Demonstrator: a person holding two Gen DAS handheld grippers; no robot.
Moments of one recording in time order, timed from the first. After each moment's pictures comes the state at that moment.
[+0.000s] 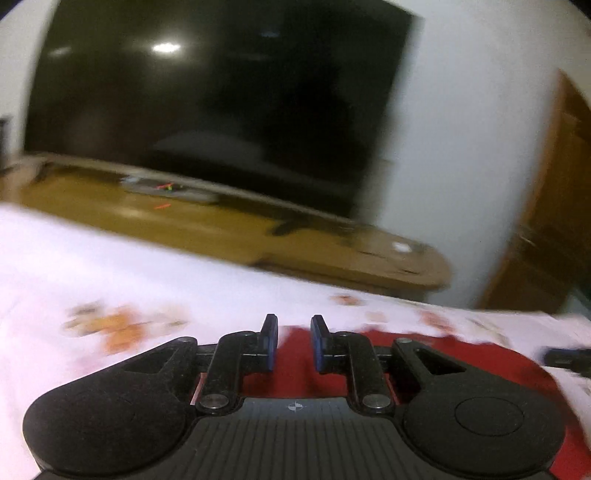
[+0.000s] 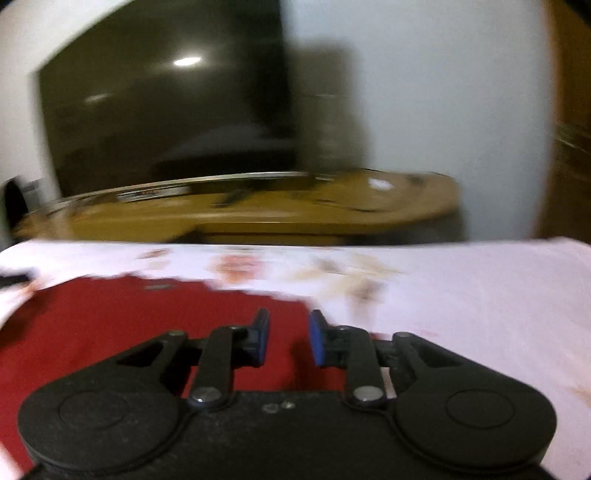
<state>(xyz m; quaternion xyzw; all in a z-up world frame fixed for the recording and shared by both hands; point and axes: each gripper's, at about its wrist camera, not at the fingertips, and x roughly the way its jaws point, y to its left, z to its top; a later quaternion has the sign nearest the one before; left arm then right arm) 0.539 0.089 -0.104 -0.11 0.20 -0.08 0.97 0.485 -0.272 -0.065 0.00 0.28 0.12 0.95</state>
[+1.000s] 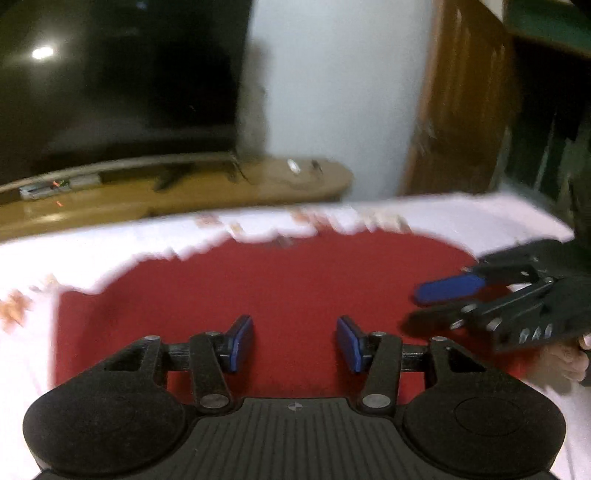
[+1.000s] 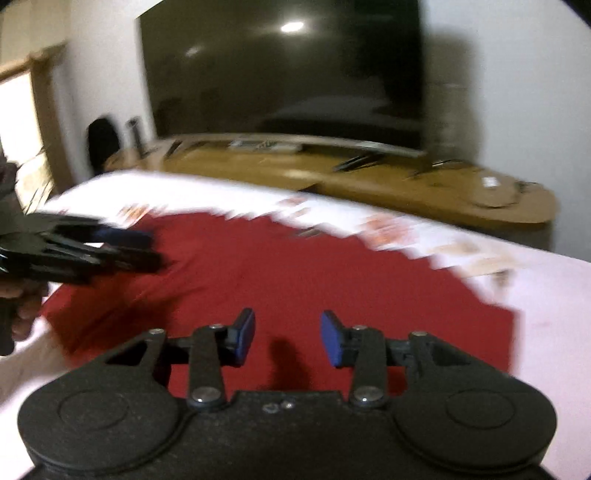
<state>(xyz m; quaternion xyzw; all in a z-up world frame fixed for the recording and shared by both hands) 0.502 0.013 -0.123 0.01 0.28 -0.21 0.94 0.450 -0.198 -0.090 -0.06 0.32 0.25 0.91</state>
